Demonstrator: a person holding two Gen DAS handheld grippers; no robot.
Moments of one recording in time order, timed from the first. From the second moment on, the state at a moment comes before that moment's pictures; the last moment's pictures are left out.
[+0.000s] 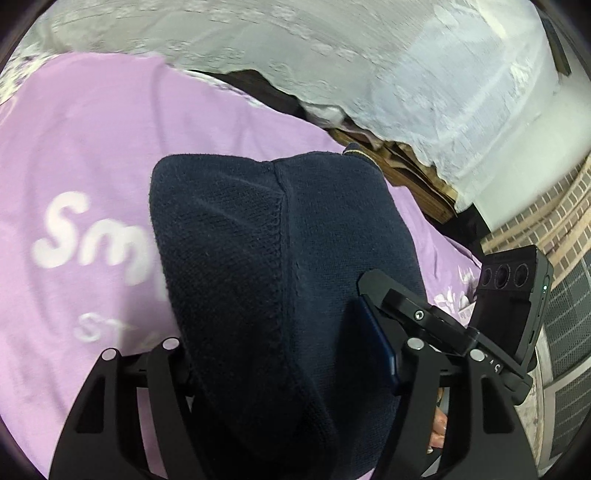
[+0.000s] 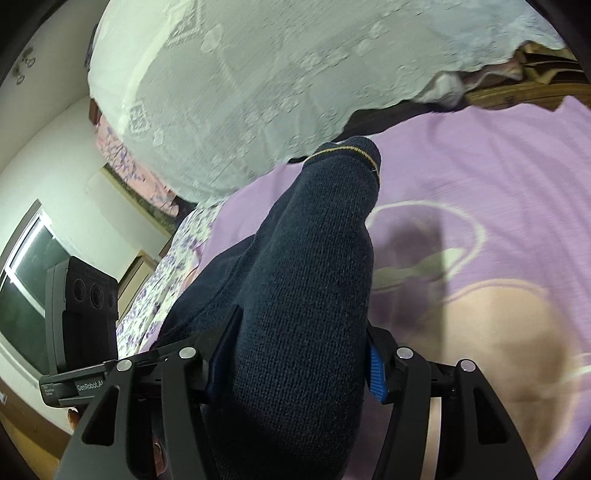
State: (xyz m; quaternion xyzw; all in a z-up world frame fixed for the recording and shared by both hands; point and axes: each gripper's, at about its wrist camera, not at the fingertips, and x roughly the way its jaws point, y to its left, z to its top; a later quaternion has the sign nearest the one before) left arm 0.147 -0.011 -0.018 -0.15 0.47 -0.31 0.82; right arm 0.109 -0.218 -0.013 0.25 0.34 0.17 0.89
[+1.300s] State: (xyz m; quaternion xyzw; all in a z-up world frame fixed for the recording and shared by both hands) left arm 0.156 -0.211 -0.052 -0.10 0.50 -0.38 0.77; right arm 0.069 -0.400 -0.041 0.32 0.33 0.05 0.89
